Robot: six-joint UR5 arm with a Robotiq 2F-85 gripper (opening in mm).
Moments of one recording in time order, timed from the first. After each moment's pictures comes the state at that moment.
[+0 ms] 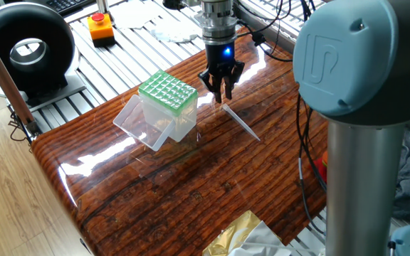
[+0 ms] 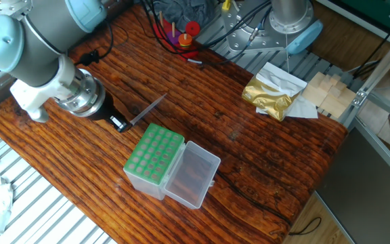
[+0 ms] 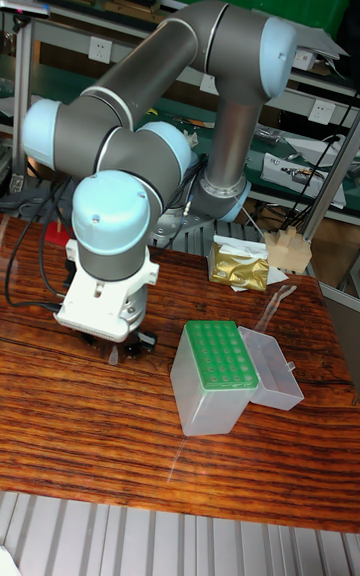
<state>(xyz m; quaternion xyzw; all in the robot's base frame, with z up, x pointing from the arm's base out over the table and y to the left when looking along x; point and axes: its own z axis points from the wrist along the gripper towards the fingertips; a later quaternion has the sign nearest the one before) 0.559 -0.059 0.022 -0.09 -0.98 -0.04 0.17</state>
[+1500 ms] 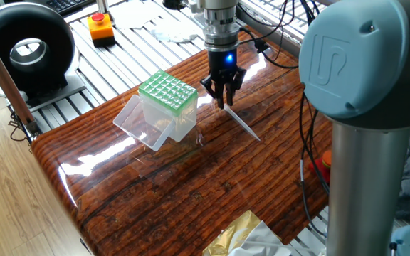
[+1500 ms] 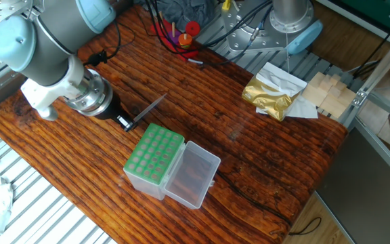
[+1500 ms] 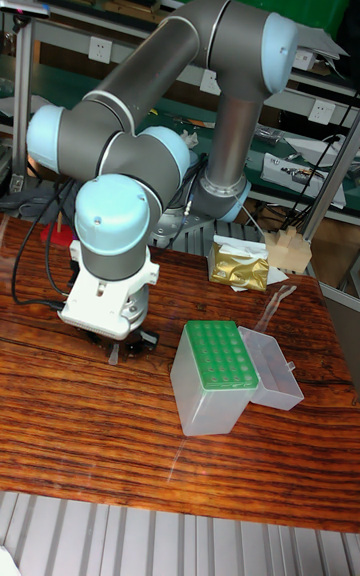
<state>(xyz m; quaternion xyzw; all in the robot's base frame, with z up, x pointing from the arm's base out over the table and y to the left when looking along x) 0.543 -0.055 0.013 -0.10 -0.98 -0.05 0.17</state>
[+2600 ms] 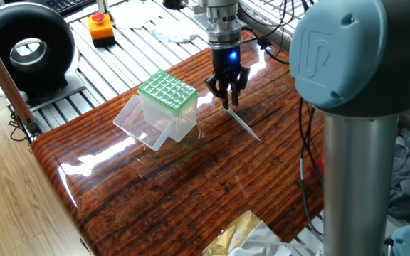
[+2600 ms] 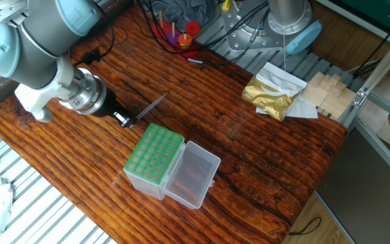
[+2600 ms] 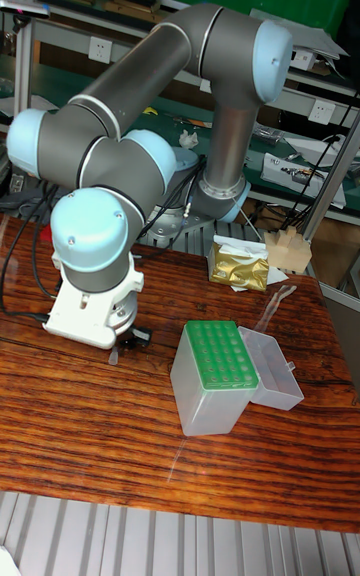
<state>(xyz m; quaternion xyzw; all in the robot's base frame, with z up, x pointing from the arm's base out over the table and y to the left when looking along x) 0.535 -0.061 0.017 -0.09 -0.97 -0.06 0.21</state>
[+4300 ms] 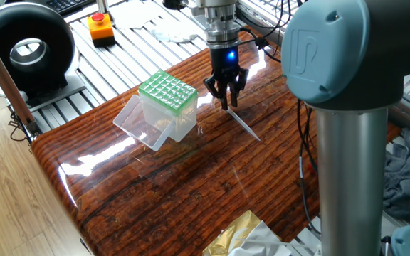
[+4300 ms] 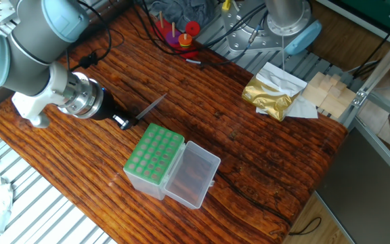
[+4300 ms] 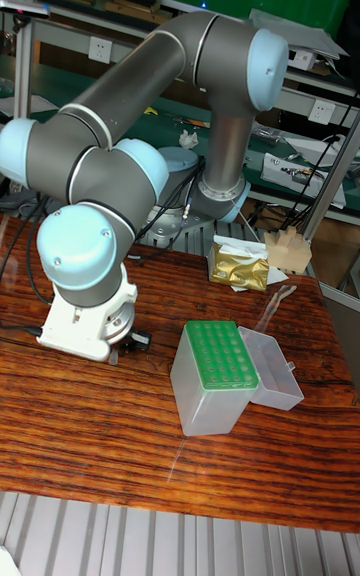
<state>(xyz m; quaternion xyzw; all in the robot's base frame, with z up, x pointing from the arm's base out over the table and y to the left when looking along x) 0.534 -0.062 0.013 -0.09 -0.96 -0.07 0.24</state>
